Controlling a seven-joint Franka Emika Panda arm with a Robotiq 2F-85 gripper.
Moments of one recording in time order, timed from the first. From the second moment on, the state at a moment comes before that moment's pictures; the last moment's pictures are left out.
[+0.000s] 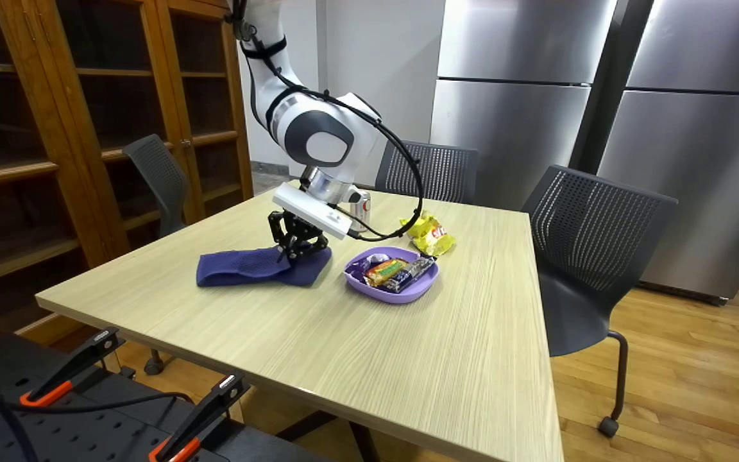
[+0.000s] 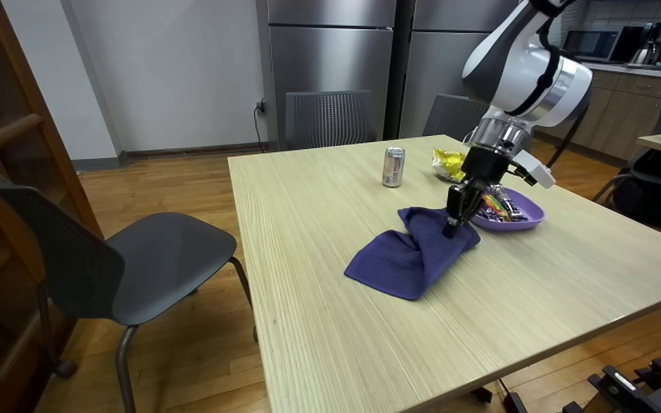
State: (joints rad) arm -0.31 0.63 0.19 -2.06 0.48 2.41 -0.89
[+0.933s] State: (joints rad) arm -0.31 0.54 0.18 -2.06 0.48 2.35 -0.92
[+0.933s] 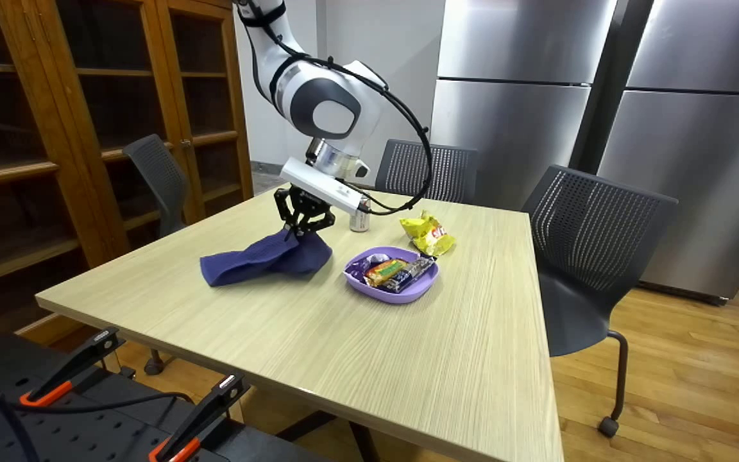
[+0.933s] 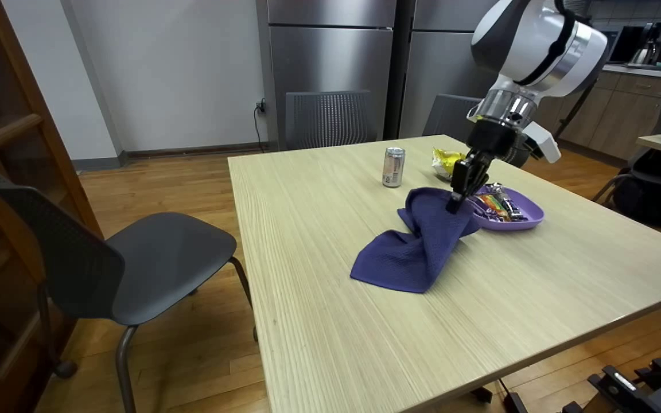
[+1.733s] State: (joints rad) arm -0.26 0.47 0.07 -2.05 0.36 2.29 -0.88
